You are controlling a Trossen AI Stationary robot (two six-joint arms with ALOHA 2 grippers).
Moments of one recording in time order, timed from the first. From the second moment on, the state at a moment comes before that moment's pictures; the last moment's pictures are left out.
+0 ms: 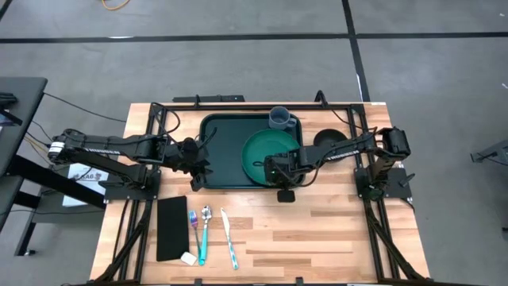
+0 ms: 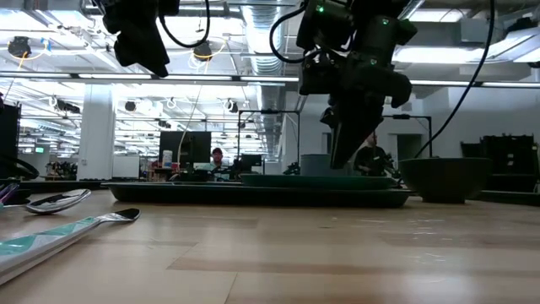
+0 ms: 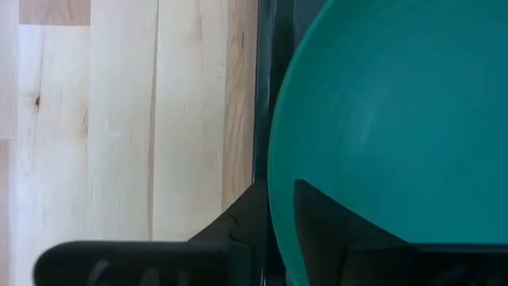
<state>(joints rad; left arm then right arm) -0.04 1.06 0.96 -0.77 -0.13 -0.46 0.03 1.77 1.17 -0.63 -0.06 -0.05</state>
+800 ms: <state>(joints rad) -0.04 1.06 0.96 -0.77 -0.15 -0.45 -0.19 1.45 1.39 -1.07 0.02 0.32</state>
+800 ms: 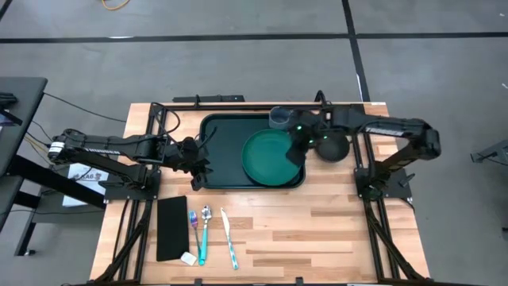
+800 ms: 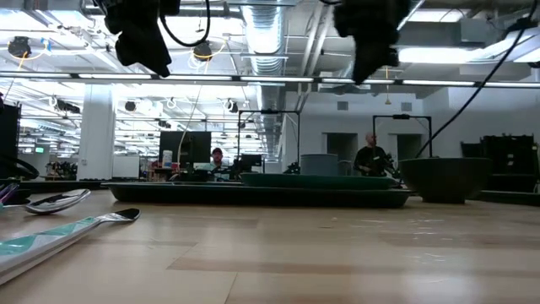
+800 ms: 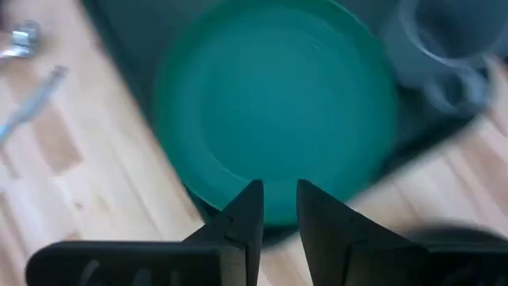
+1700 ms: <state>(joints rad) 0.01 1.21 0.89 -0.58 -0.17 -0.45 -0.23 1.20 0.95 -1.11 0.10 0.54</state>
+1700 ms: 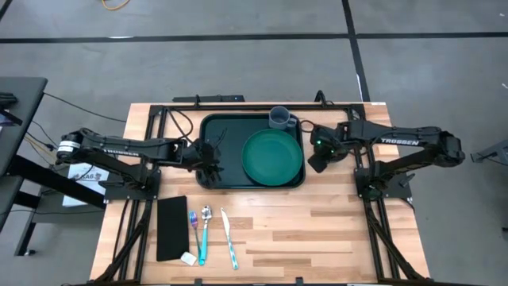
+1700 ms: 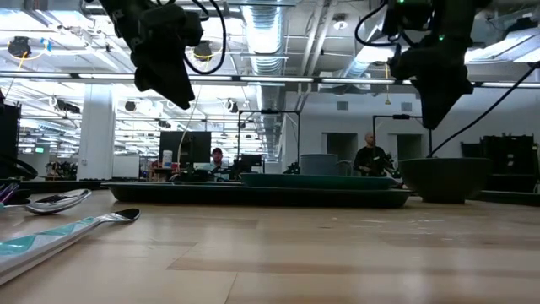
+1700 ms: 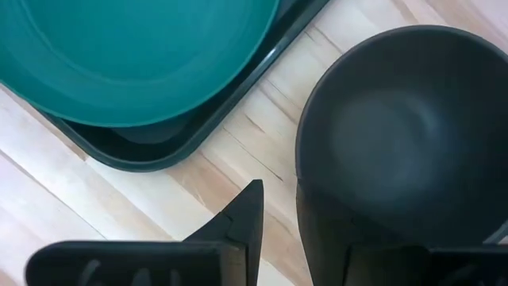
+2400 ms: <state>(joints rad) 0.02 1.21 0.89 -0.58 -0.14 -0.50 -0.23 1.43 0.95 -1.08 0.16 0.44</state>
